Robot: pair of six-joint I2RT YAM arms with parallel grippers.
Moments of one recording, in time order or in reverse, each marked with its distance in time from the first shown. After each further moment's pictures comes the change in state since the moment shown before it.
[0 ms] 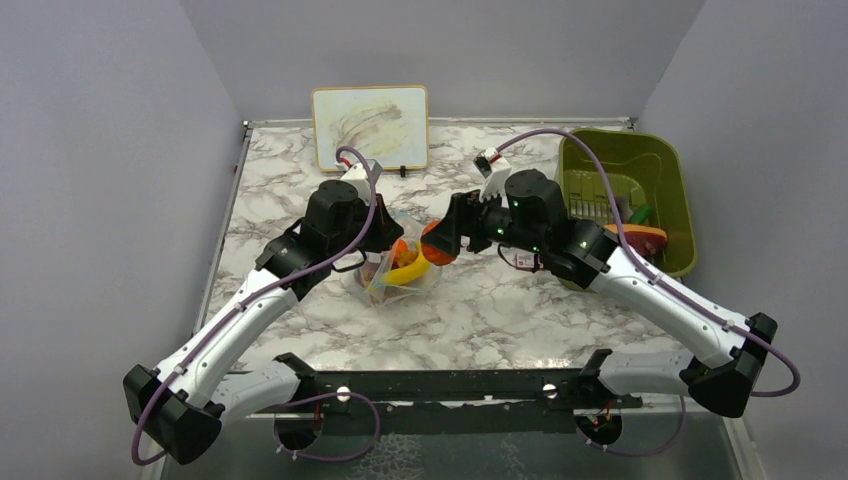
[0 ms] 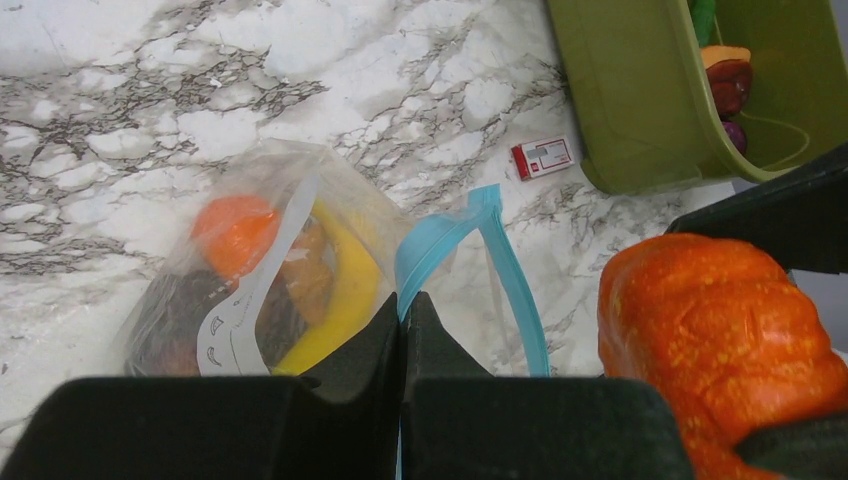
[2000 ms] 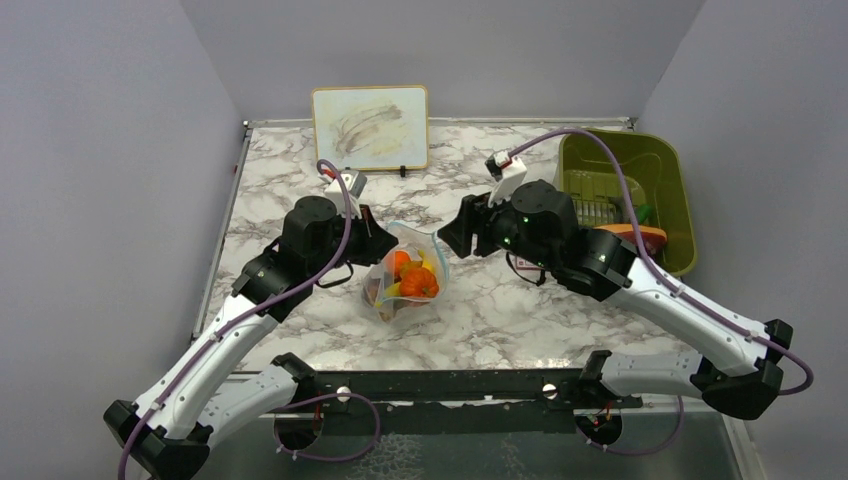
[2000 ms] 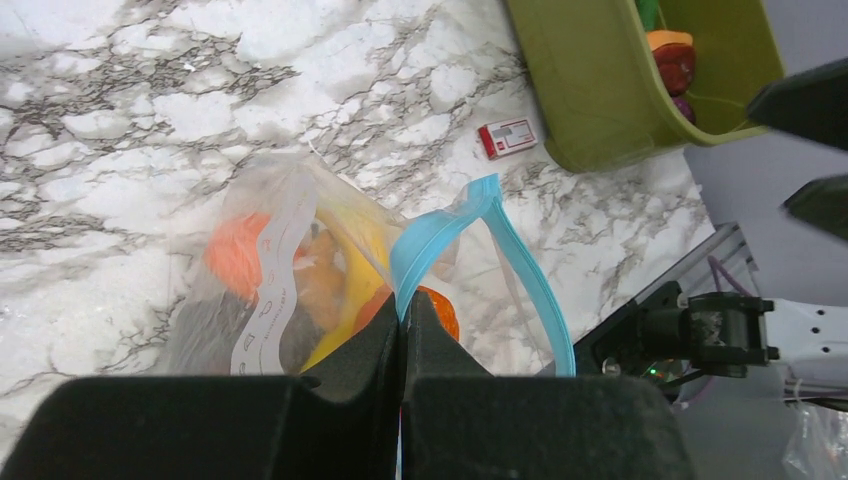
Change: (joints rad) left arm 0.000 -0.159 -0.055 -0.034 0.056 -0.016; right arm 0.135 -0.060 0.068 -0.088 0.314 -0.068
